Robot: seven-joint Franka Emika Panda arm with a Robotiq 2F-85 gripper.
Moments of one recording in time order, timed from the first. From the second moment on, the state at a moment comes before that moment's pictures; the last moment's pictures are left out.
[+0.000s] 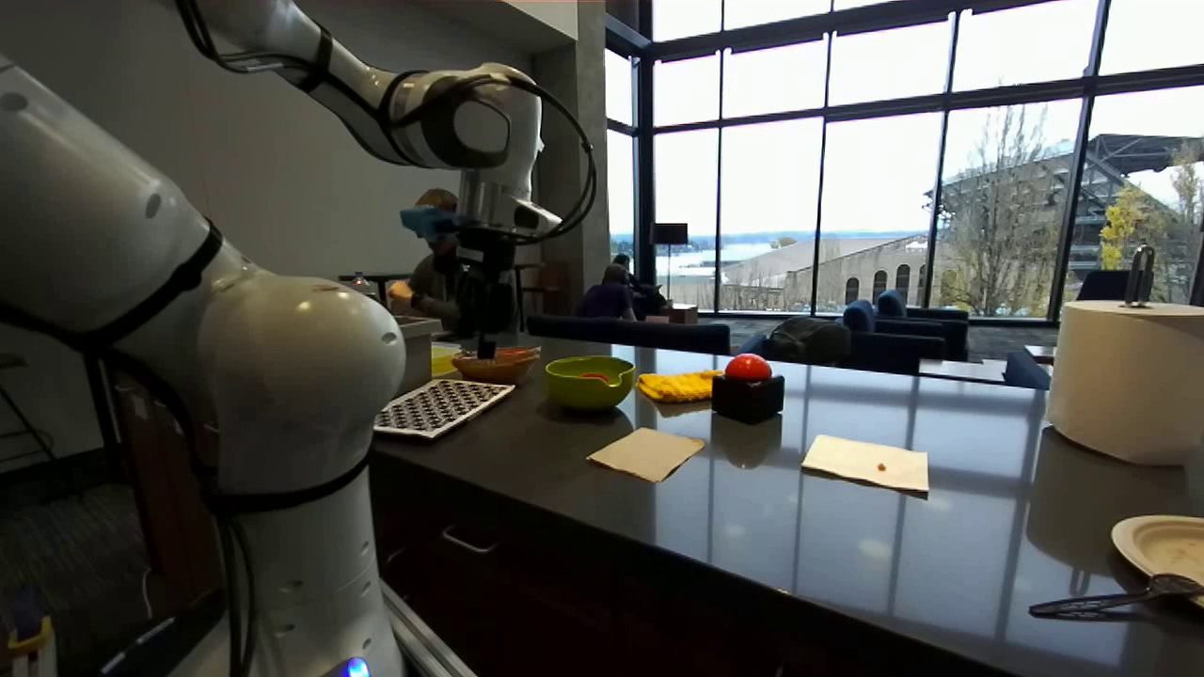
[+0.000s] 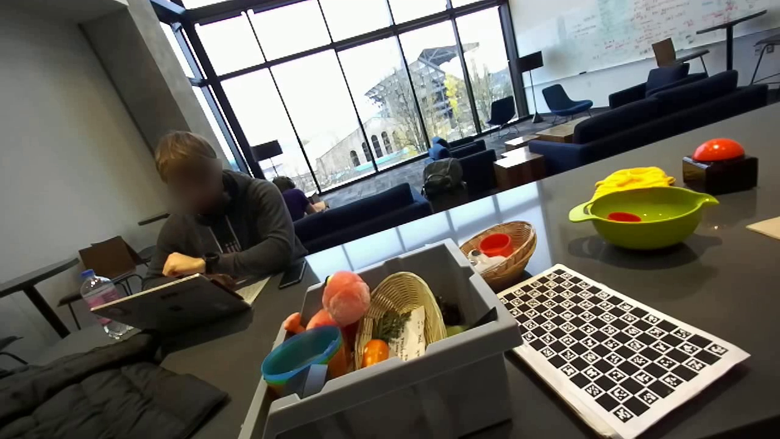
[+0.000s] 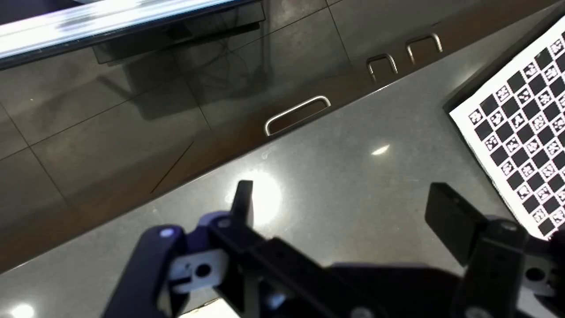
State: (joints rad) arm 0.10 -0.82 0.14 -2.76 0.32 1.87 0.38
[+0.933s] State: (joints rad) arm 0.05 -0.68 0.10 -2.78 0.32 2.42 0.30
